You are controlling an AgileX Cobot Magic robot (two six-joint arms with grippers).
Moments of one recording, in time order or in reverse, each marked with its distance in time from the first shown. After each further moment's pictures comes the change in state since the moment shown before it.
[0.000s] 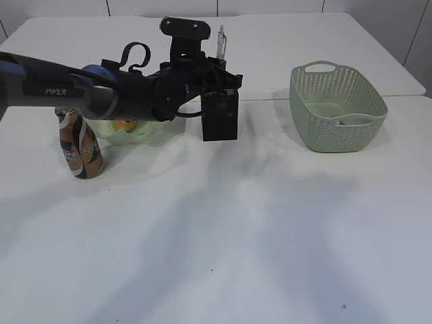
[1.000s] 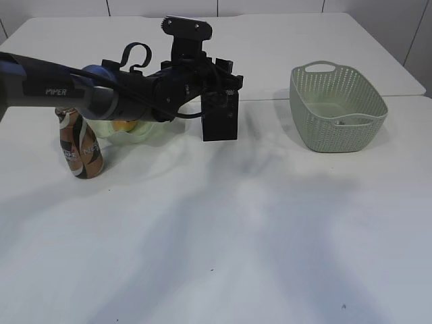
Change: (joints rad) left arm 0.000 0.000 0.000 0.024 -0.003 0.000; right arm 0.000 0.000 0.000 -0.002 0.000 0.002
